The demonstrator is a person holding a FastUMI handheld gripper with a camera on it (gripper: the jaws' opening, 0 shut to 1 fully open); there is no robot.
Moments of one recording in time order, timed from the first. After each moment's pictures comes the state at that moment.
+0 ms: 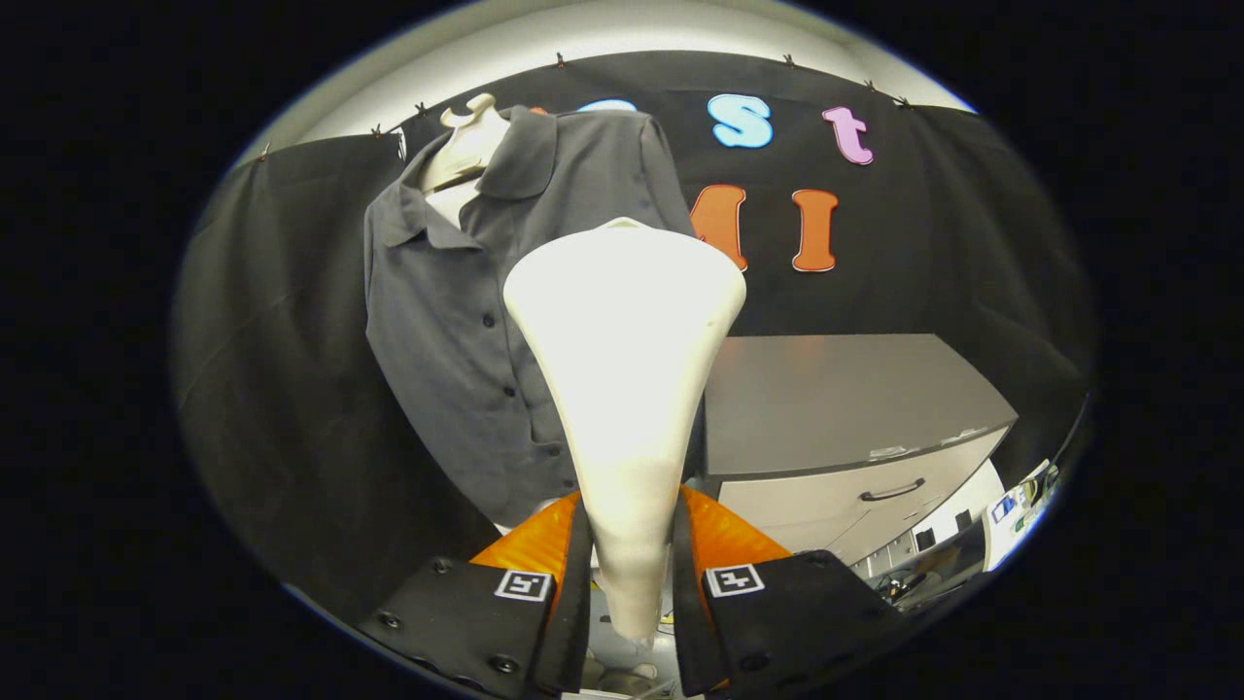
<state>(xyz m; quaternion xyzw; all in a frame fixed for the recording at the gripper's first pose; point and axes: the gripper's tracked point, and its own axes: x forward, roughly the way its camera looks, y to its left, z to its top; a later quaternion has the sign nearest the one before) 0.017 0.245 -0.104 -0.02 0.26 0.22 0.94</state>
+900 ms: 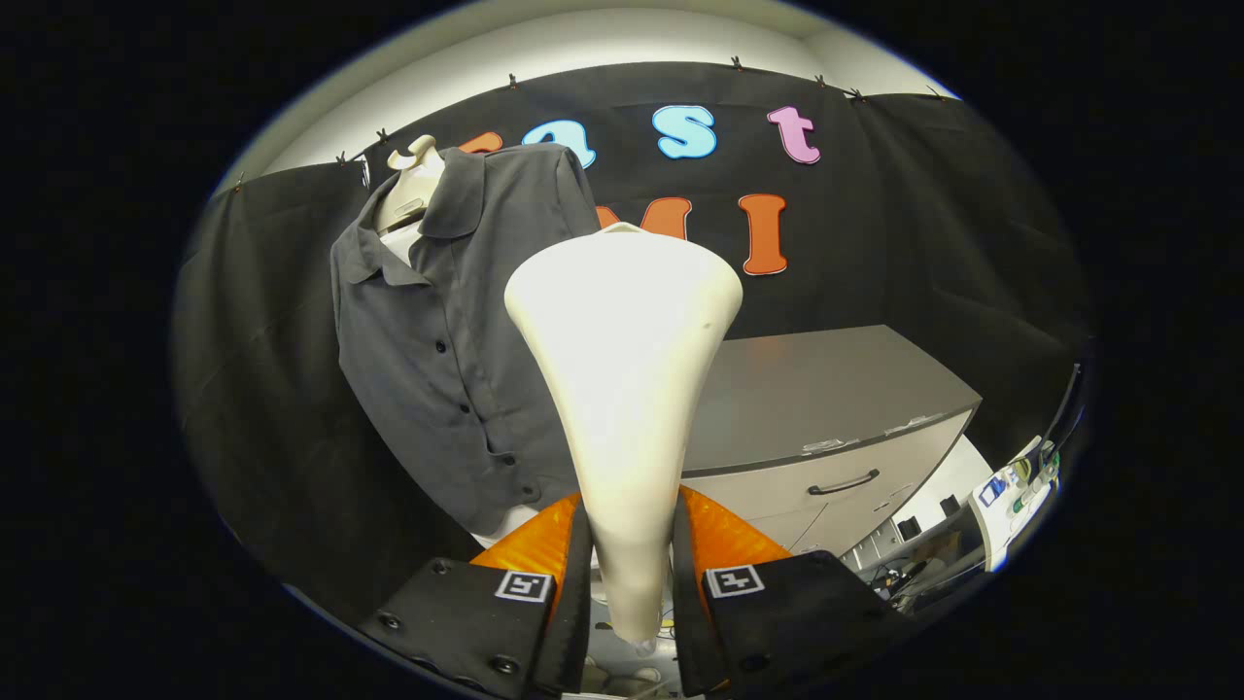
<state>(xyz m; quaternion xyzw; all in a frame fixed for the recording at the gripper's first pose) 0.018 0.183 -0.104 0.00 0.25 0.18 0.95</state>
